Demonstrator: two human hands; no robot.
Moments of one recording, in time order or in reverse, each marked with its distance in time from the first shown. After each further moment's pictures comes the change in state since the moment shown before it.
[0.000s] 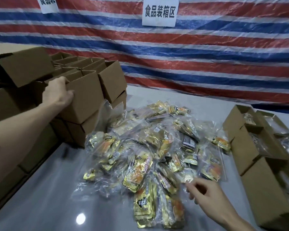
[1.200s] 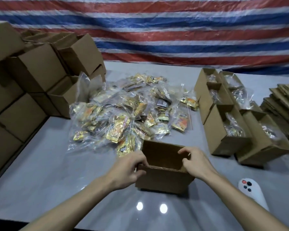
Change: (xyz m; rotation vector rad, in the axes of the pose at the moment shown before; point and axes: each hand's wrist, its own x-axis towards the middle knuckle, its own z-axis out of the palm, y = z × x) left_hand -0.403 0.099 0.025 -0.508 -0.843 0.779; right_hand -0.109 0.044 -0.032 -0.272 0.037 0.220
